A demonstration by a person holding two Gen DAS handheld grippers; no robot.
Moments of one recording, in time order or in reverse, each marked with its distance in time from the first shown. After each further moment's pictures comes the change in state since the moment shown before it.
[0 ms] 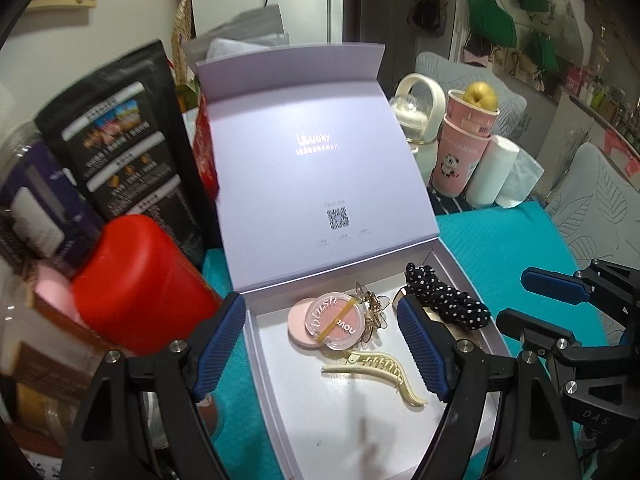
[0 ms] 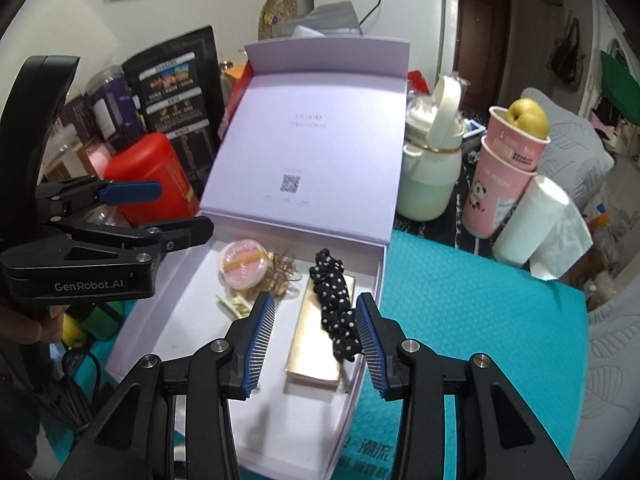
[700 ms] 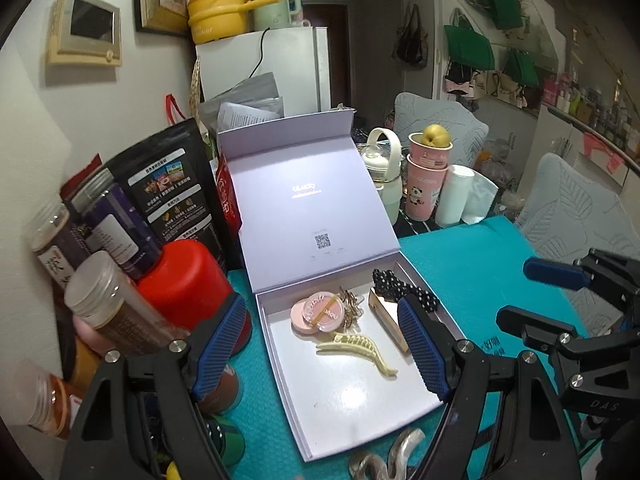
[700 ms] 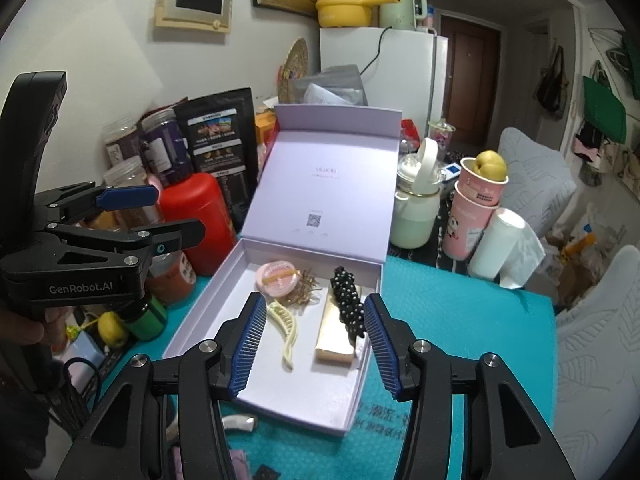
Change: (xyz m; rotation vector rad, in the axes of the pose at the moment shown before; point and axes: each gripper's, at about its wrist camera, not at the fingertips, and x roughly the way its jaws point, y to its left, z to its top) left arm -0.102 -0.022 -0.025 0.063 -0.143 0.014; right arm -0.098 0.034 -0.020 -0.012 -0.140 -0.018
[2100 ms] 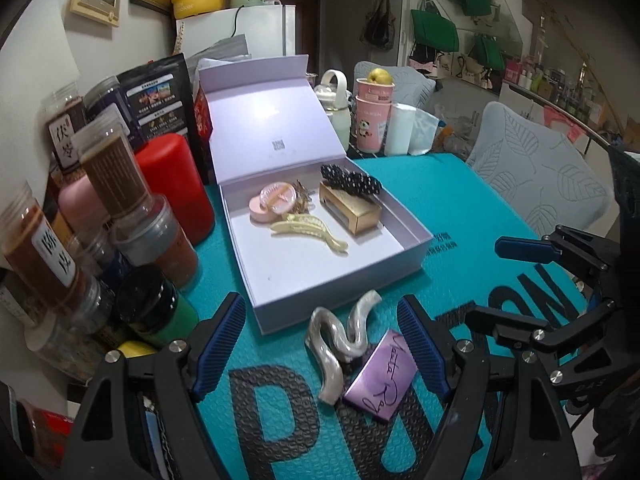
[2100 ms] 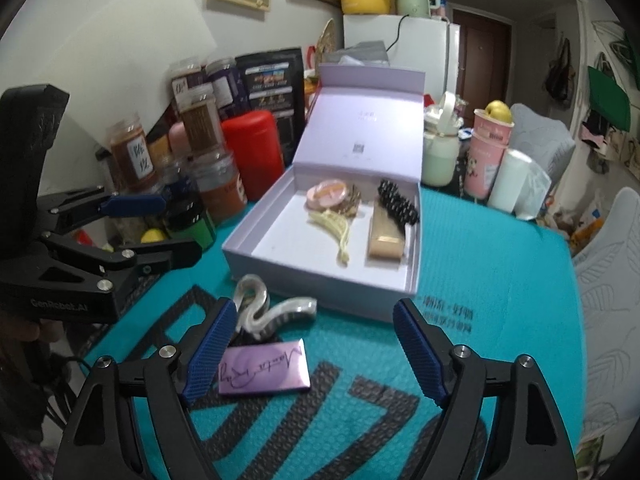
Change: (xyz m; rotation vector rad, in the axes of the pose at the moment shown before) left arm -0.052 -0.018 -0.138 0.011 0.053 -0.132; right arm -0.035 0.057 -0.119 -0.017 0.052 0.056
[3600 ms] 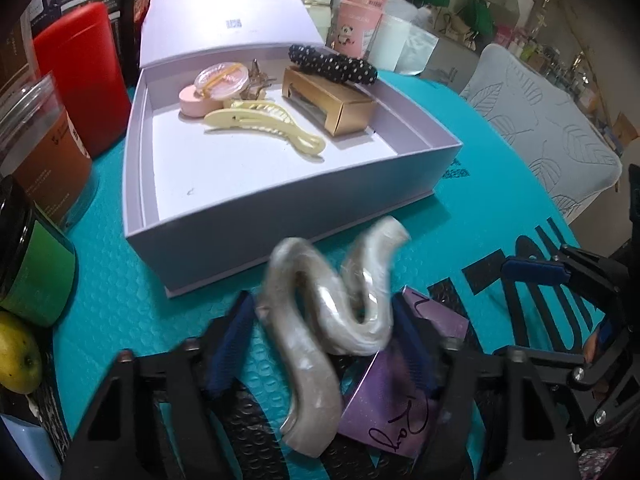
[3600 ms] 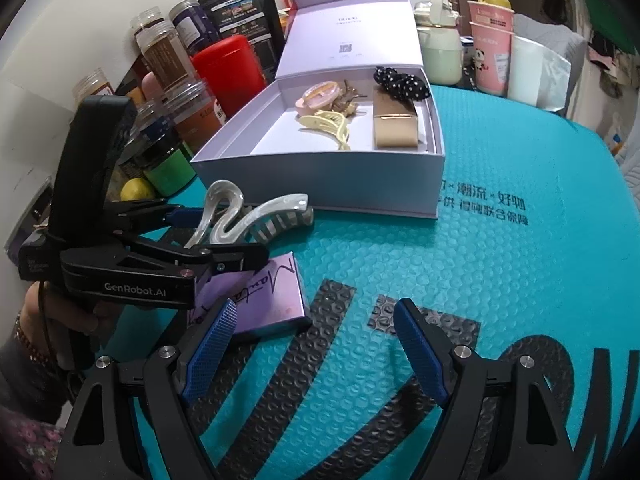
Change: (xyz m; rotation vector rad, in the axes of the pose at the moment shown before) left arm 0.126 0.002 -0.041 -0.047 0.213 -0.193; right arm 0.064 -0.026 -0.062 0.161 0.152 0.103
